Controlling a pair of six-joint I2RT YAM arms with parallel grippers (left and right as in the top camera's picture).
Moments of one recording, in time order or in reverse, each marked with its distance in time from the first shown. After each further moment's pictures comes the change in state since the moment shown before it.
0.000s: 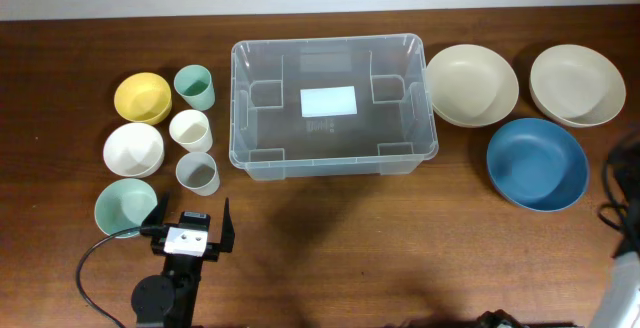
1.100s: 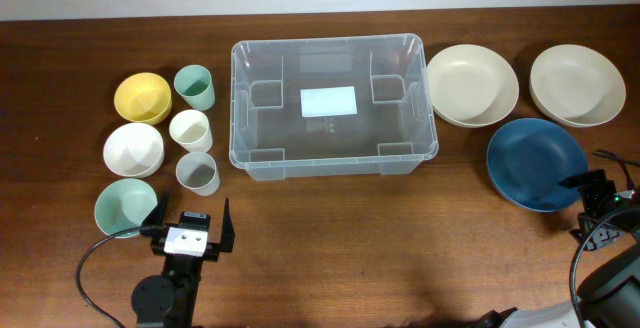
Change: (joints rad) left arm 0.000 0.000 0.000 0.000 0.000 0.000; right arm -0.126 0.679 -0.008 -0.014 -0.377 -0.054
